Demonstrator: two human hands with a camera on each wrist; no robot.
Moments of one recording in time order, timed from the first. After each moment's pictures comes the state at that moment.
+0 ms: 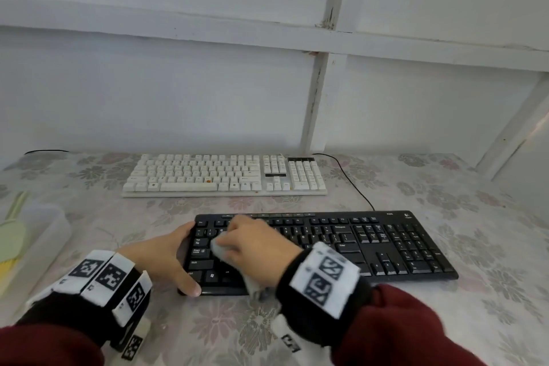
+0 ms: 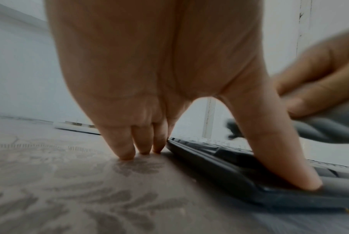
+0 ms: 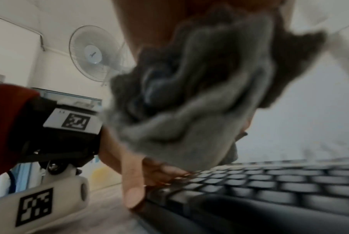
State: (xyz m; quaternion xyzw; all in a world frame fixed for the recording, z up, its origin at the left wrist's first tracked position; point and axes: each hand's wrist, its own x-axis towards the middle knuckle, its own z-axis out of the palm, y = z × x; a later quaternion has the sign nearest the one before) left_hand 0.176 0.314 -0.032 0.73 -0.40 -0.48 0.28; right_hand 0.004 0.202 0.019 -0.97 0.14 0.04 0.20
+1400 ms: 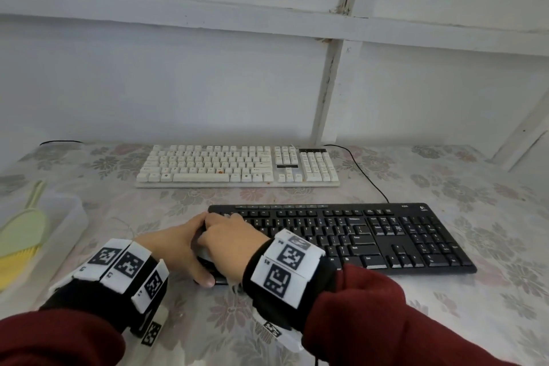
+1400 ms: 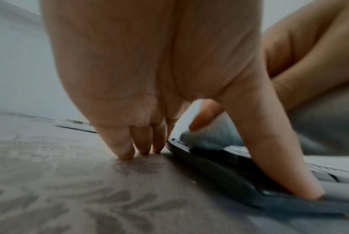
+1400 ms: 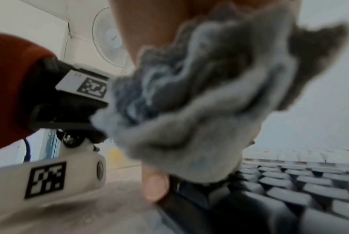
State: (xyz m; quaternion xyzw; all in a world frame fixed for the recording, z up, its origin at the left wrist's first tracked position) left_hand 0.171 0.313 -0.022 0.75 -0.43 -0.46 0.21; right_hand 0.048 0.238 0.022 -0.98 0.10 0.18 0.06
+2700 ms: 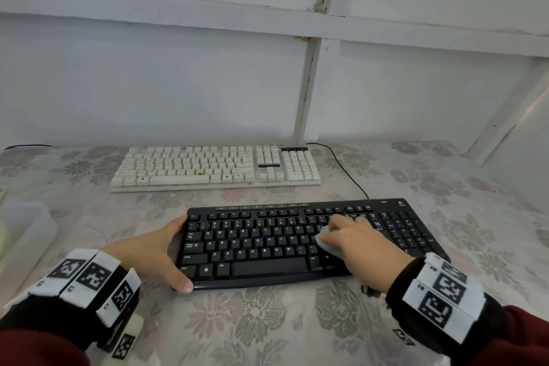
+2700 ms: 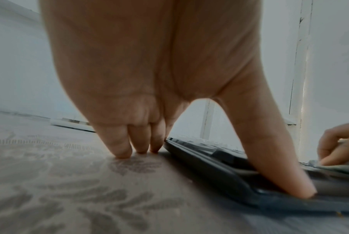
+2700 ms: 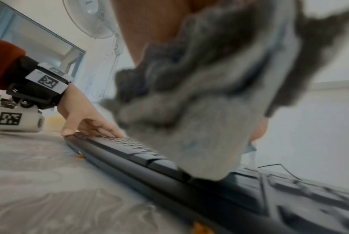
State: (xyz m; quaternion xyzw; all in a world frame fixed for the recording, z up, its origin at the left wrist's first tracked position) left_hand 0.172 0.314 -0.024 0.73 -0.40 -0.50 0.24; right_hand -0.113 0.131 0.005 -0.96 0.28 0.06 0.04
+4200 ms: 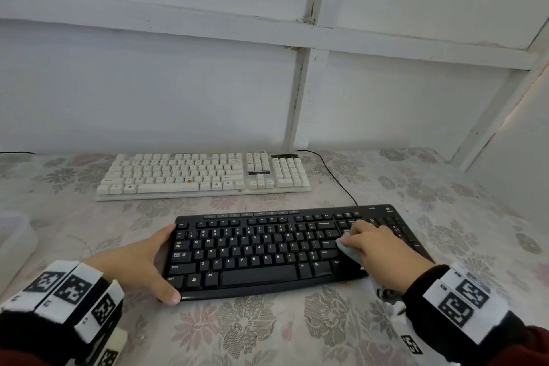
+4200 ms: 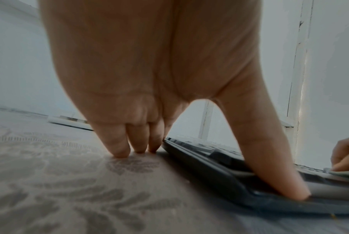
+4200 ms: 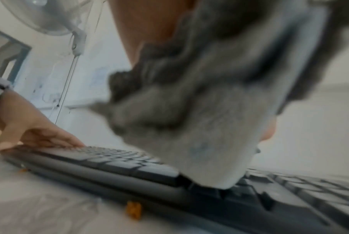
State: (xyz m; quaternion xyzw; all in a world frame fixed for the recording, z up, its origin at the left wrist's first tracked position) left_hand 0.179 0.312 -0.038 0.73 -0.41 -0.49 0.25; right_hand -0.148 0.097 -0.005 -0.93 0.37 0.05 0.06
